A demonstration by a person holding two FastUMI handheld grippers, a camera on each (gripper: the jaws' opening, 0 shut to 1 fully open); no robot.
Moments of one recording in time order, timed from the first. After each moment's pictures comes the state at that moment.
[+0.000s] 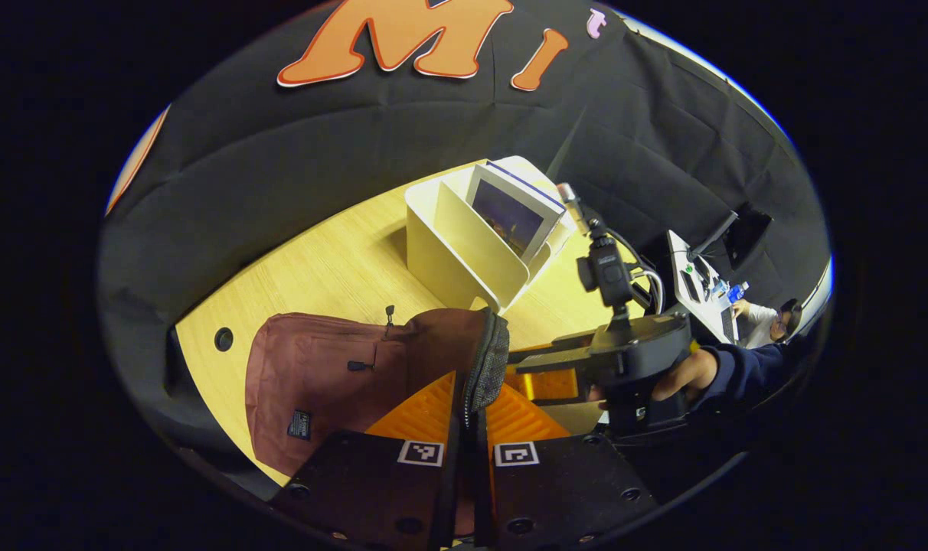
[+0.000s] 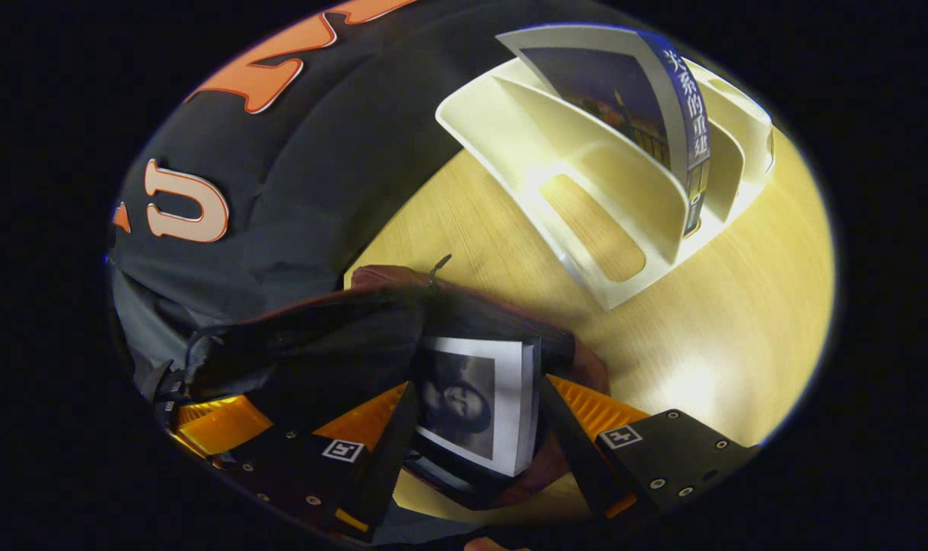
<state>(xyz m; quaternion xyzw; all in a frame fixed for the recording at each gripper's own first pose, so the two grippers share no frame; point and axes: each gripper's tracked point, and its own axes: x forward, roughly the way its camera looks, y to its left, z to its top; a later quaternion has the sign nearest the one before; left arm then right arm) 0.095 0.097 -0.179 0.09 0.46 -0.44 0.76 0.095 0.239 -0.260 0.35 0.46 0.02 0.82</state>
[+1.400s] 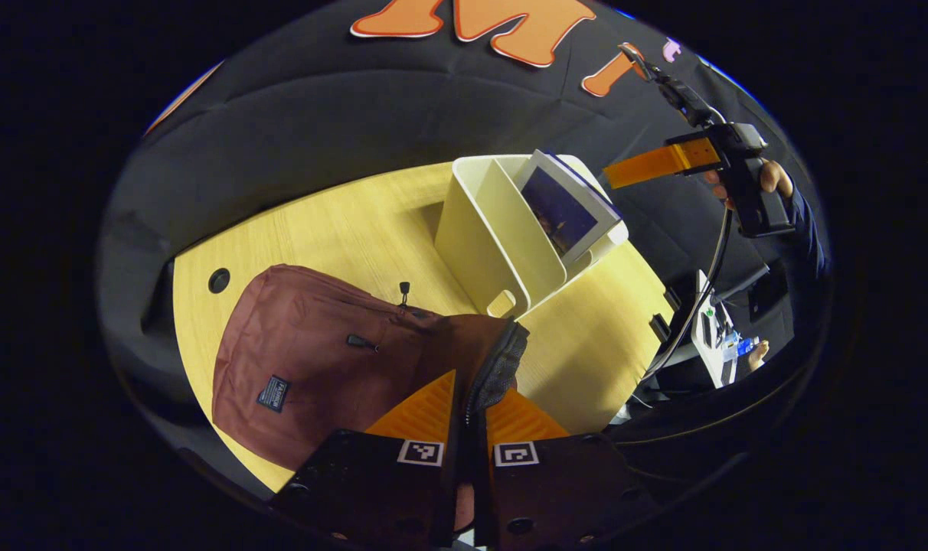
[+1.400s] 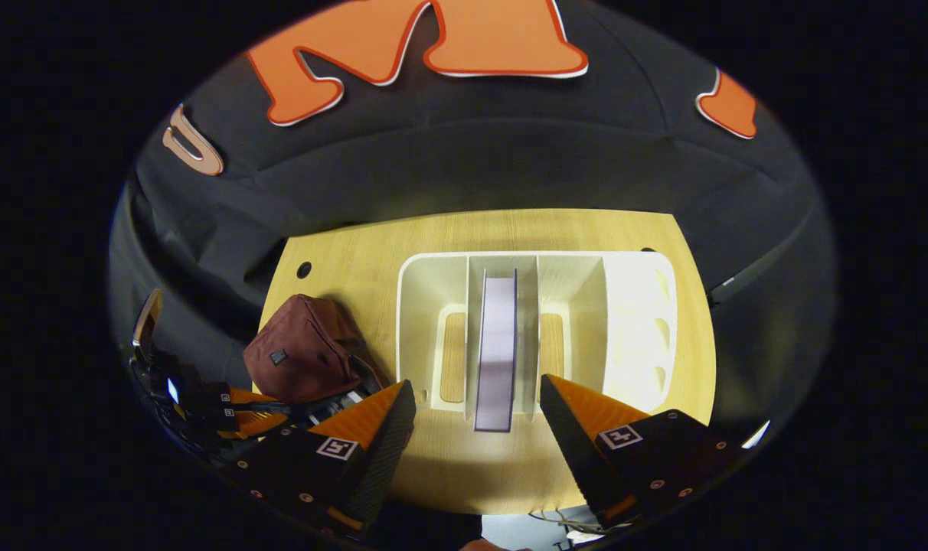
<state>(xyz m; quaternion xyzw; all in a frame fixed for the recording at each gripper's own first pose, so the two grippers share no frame) 0.104 0.092 -0.223 0.02 0.52 -0.35 0.77 0.191 0.039 -0.133 0.04 0.53 0.03 0.85</state>
